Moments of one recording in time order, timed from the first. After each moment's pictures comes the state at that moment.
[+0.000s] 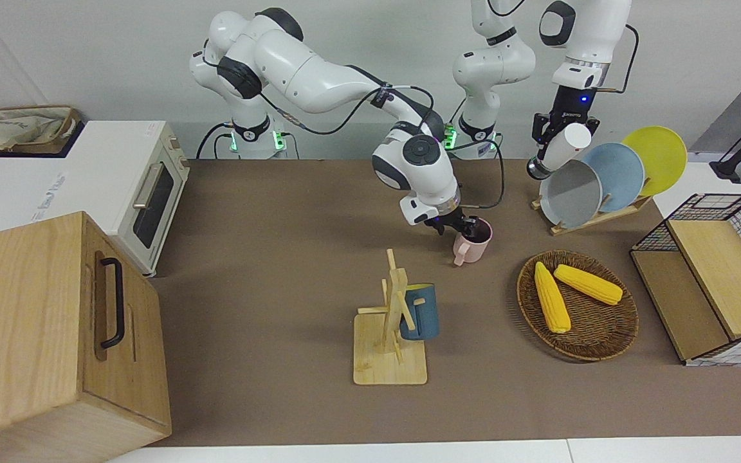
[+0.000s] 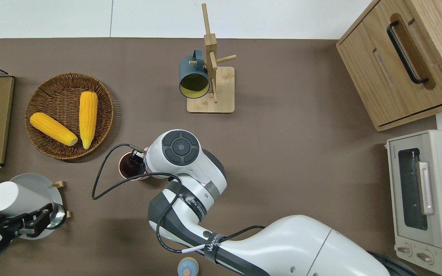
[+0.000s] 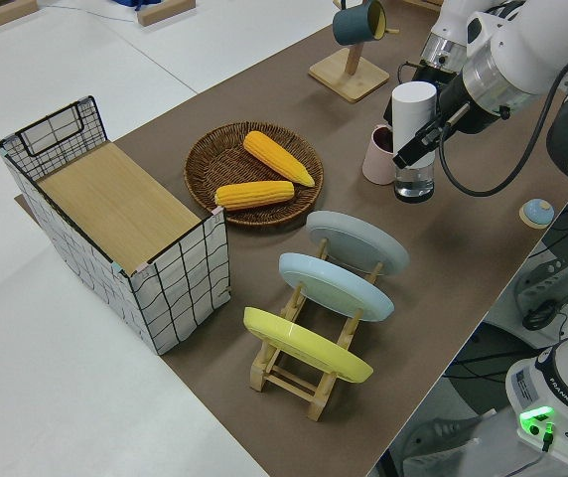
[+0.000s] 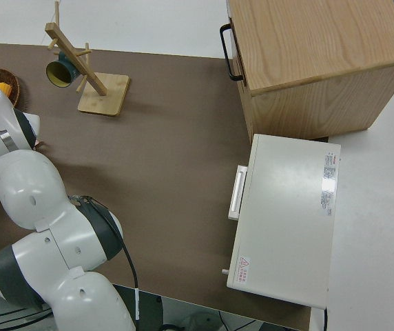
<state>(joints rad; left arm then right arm) 0.16 -0.71 -0.05 -2.58 -0.18 2.21 0.27 0.34 0.78 0.59 -1.36 -0.10 2.29 1.32</state>
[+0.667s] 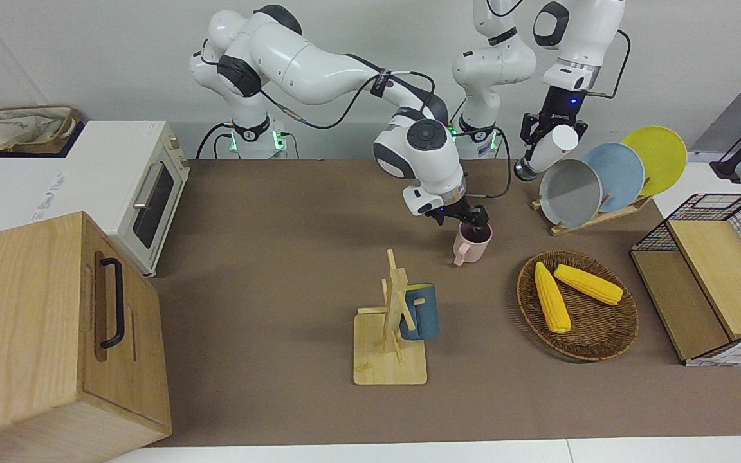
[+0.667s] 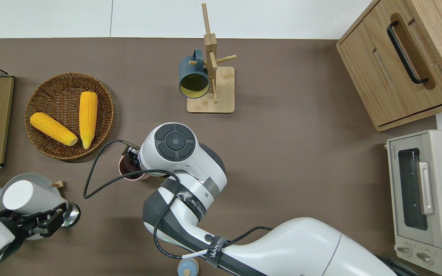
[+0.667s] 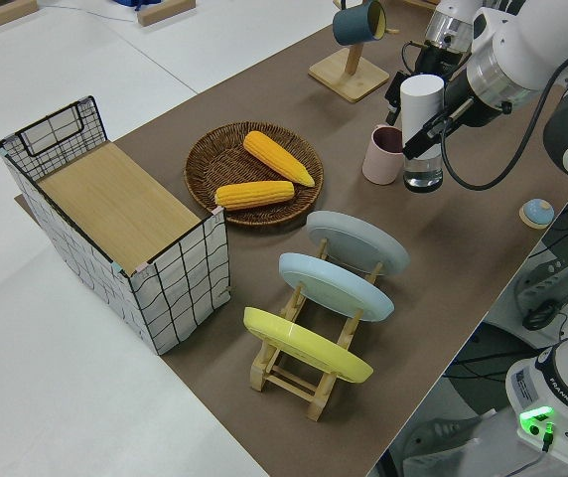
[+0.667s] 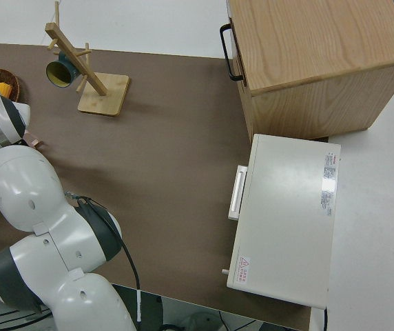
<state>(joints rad) 0.11 -0.71 -0.05 -2.59 -0.24 2.22 0.27 0.32 0.76 0.62 -1.28 -0.14 2.15 1.31</state>
